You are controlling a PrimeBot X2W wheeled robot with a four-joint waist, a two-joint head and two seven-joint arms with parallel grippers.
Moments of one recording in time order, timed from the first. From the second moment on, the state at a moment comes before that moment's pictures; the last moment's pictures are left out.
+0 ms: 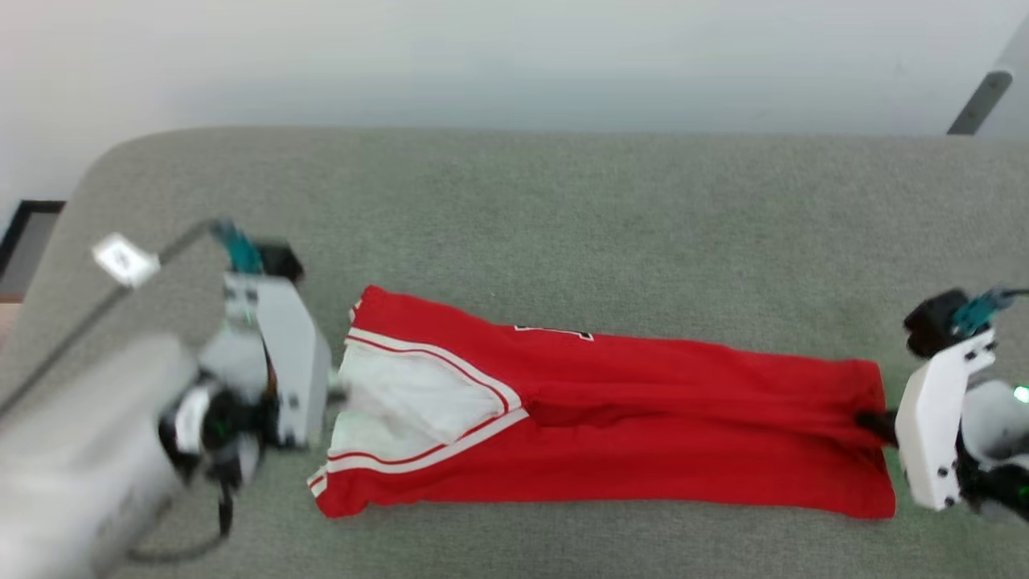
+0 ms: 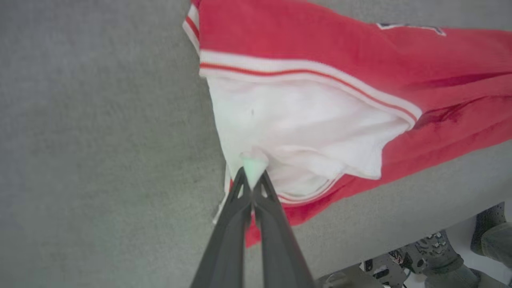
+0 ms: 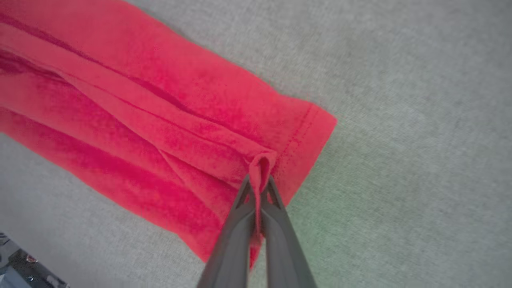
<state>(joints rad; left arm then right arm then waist) -0.94 0.75 -1.10 0.35 -1.38 0.17 0.70 -0.52 -0.68 0.59 0.29 0.84 0.13 0.68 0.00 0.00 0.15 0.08</state>
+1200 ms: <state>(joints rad) -0.54 0.82 -0.98 0.18 -1.34 0.15 0.04 -0.31 -0.52 0.32 0.34 0.76 0.13 0.73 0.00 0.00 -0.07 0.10</state>
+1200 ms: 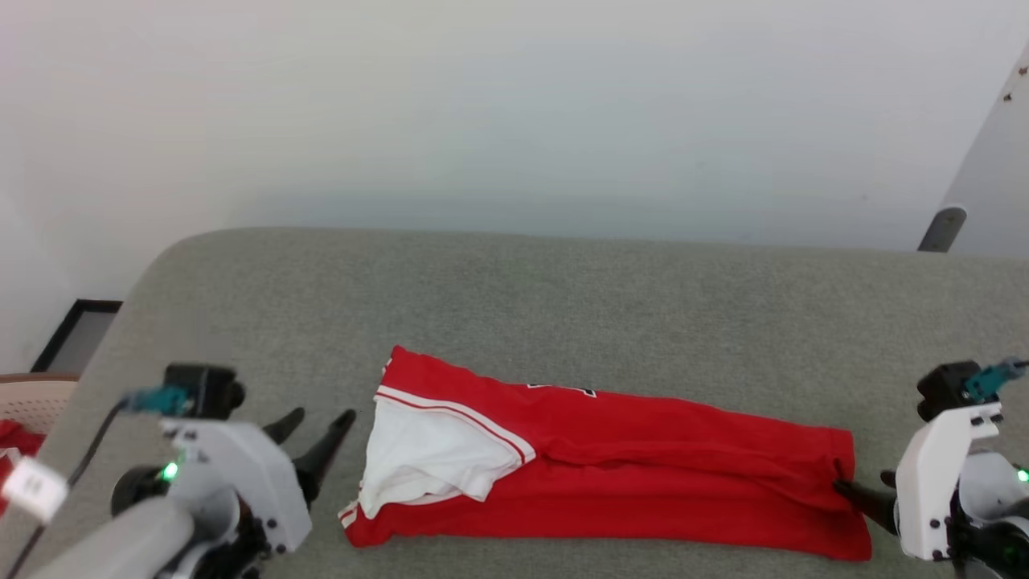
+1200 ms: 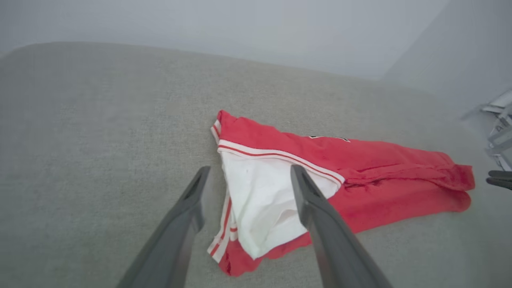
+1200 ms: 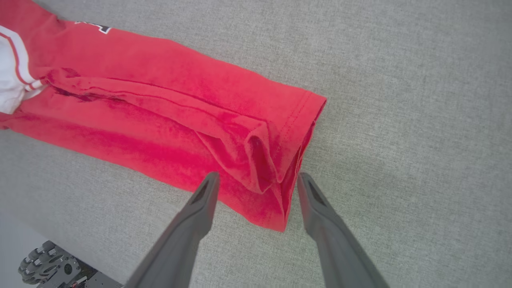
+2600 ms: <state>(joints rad) 0.05 0.39 -0.13 0.01 -0.67 0.08 -0.26 -0.38 -0.41 0.12 0.68 0.59 0.13 0.80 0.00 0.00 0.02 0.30</state>
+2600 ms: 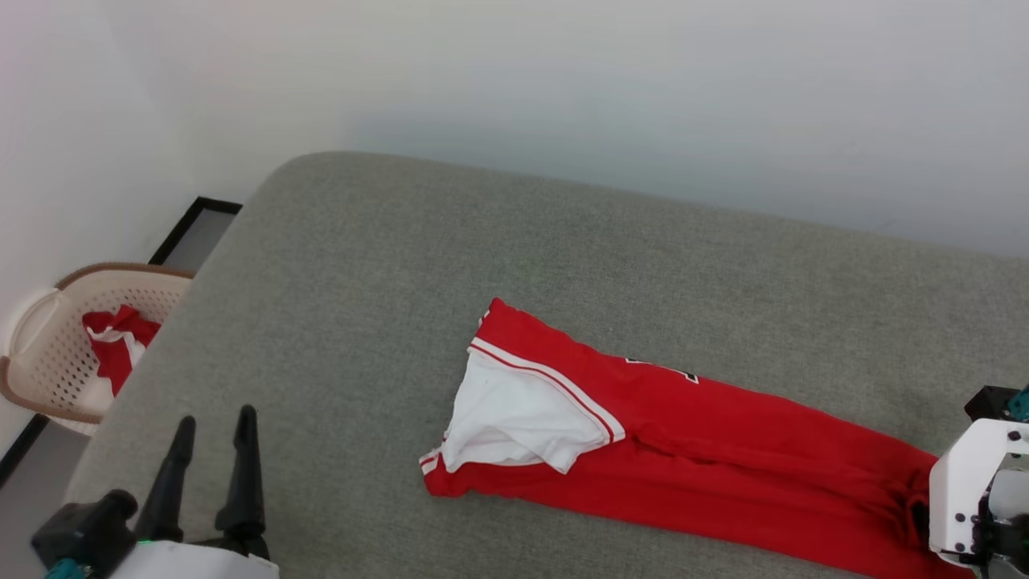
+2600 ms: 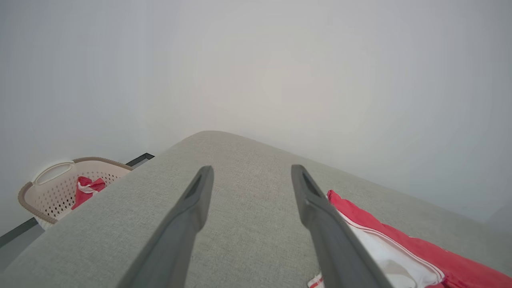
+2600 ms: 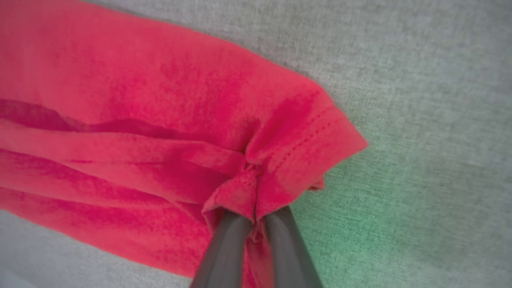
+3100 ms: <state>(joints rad) 0.07 0.28 -0.01 0.03 -0.60 -0.01 -0.26 -0.40 -0.54 0.18 0.68 0.71 0.13 0.70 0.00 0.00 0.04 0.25</state>
